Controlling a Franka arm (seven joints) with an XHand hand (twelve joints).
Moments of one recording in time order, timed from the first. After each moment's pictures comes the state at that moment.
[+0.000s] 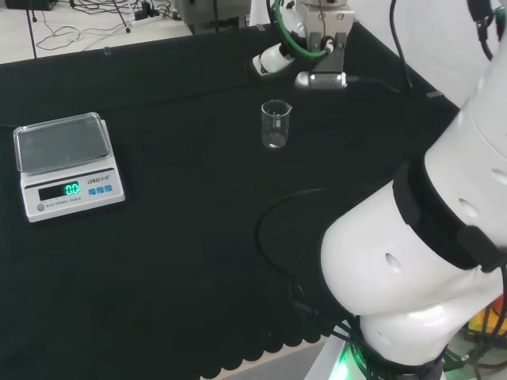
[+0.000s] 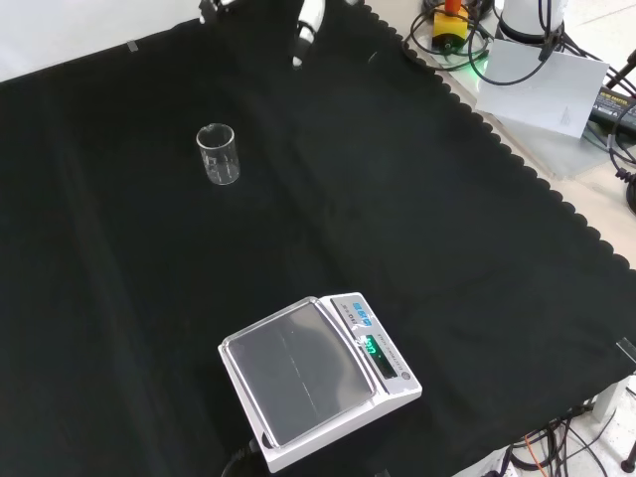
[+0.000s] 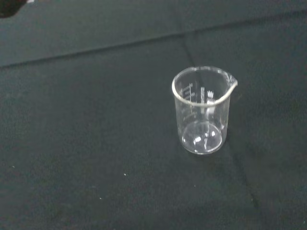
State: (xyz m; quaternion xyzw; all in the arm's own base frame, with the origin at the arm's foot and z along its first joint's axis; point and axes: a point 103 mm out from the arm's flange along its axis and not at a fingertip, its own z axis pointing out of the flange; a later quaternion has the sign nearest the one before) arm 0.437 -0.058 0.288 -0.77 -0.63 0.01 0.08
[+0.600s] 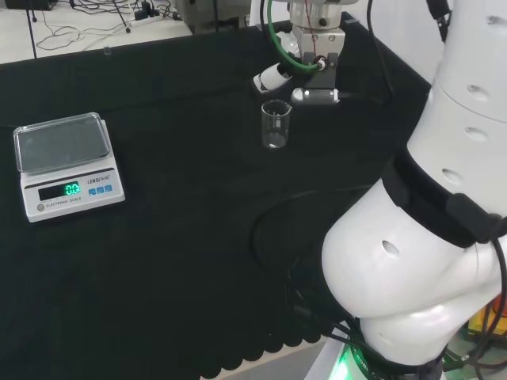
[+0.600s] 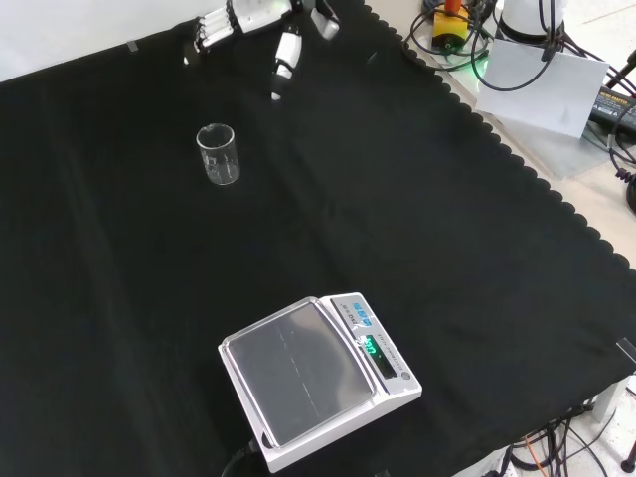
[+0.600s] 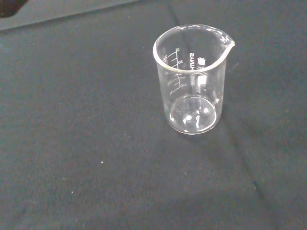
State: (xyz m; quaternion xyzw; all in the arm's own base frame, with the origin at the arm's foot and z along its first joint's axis) arm 0.471 -0.071 0.232 -0.78 -0.62 0.03 0.10
